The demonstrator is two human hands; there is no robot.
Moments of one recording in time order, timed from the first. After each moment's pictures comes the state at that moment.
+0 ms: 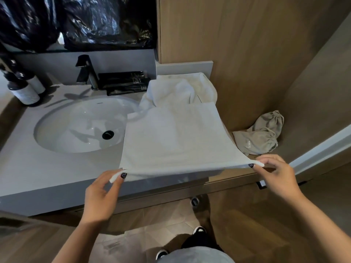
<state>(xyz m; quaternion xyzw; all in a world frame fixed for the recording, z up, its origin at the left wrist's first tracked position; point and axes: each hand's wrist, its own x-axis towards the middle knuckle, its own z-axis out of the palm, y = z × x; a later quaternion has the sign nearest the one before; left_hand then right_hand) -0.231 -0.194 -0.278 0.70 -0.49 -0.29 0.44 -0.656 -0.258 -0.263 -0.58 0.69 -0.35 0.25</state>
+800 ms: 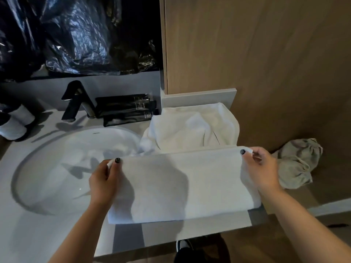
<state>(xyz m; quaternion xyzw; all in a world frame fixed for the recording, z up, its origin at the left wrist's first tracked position) -0.203 -0.434 -0.302 0.77 -0.38 -0.24 0.46 -0.588 -0.504 -0.283 -0.50 0.66 -0.45 0.32</state>
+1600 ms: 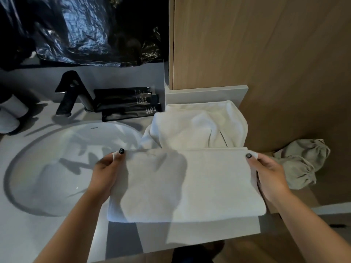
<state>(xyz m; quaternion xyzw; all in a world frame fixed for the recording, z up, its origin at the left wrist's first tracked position) -0.187 -0.463 -0.306 0.68 -0.27 -0.47 0.50 -0.594 -0.512 -0.293 -0.37 0.60 -0.46 0.53</state>
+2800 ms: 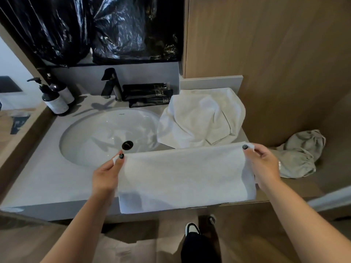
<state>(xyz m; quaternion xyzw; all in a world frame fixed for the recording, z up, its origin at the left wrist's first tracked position) -0.186 -0.301 -0.284 0.68 -0.22 -0.38 0.58 -0.559 -0.389 -0.261 -0.40 0.64 -0.48 0.44</state>
